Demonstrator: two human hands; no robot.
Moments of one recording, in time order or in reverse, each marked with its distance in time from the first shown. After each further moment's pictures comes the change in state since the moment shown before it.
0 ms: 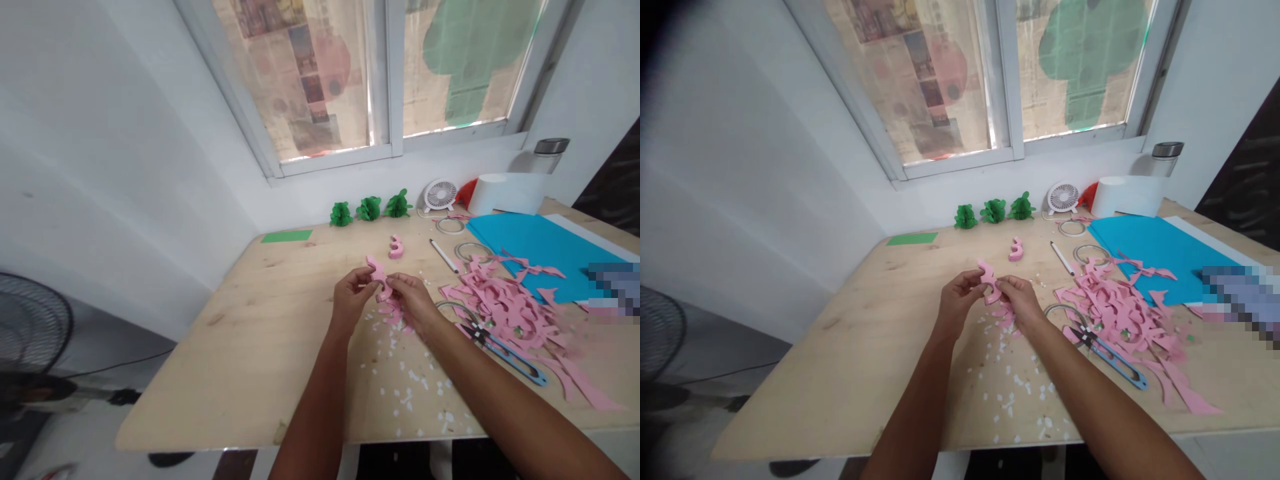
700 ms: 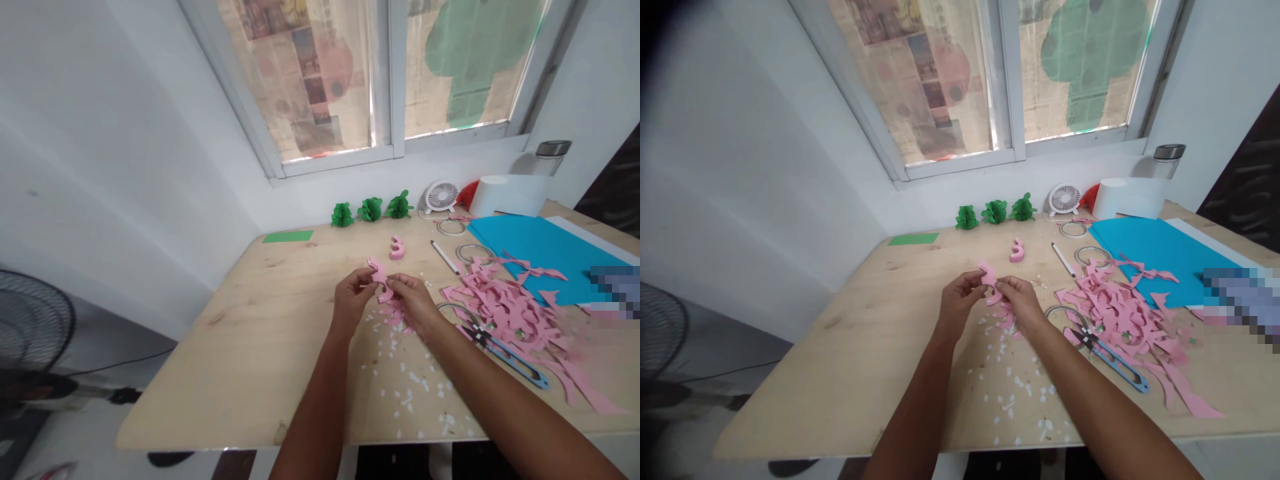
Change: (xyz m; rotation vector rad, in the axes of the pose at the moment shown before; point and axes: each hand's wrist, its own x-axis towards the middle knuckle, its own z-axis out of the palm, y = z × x) left_hand -0.001 0.000 0.001 0.005 0.006 0.035; right_hand -0.007 -0.006 0.005 0.019 -0.006 0.033
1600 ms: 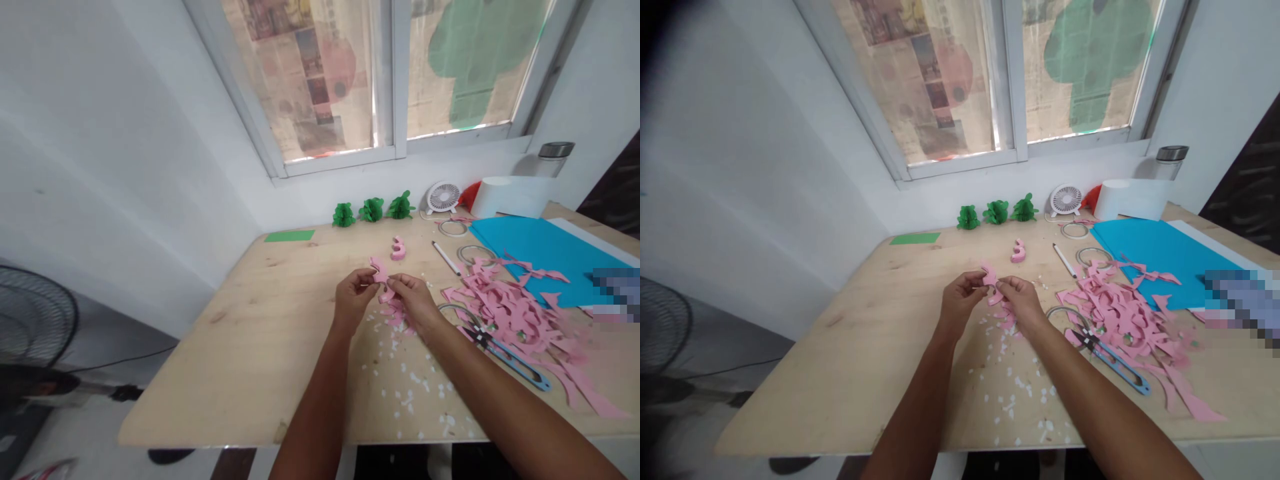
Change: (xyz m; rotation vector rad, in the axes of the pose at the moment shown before) left_hand 0.000 0.001 -0.001 0.013 0.015 -0.034; right_hand 0.004 0.004 -0.003 -0.083 0.040 -0.030
